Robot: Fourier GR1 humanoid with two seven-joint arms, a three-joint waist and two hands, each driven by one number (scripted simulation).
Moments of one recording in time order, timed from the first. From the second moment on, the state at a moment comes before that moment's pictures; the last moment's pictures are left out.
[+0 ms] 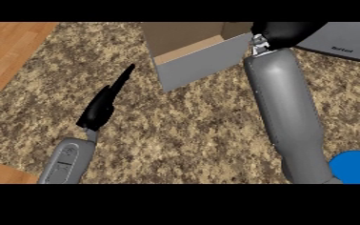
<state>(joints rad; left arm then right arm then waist) -0.28 0.16 -0.11 -1.33 -0.30 -0.12 -0.01 -0.97 -0.01 -0.08 -1.22 1.85 0.19 1.20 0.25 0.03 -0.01</state>
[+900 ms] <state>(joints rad) -0.32 0.15 -0.09 -1.28 -0.30 -0.10 -0.02 -1.09 -0.01 -0.29 -1.03 1.63 0.14 1.25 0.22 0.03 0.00</state>
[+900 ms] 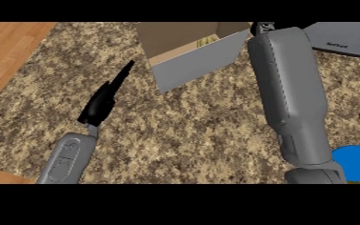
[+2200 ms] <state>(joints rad) -0.27 0.17 -0.04 -1.25 -0.29 -0.07 -0.04 -0.94 0.00 -0.08 -1.42 1.87 -0.35 1.23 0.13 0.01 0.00</state>
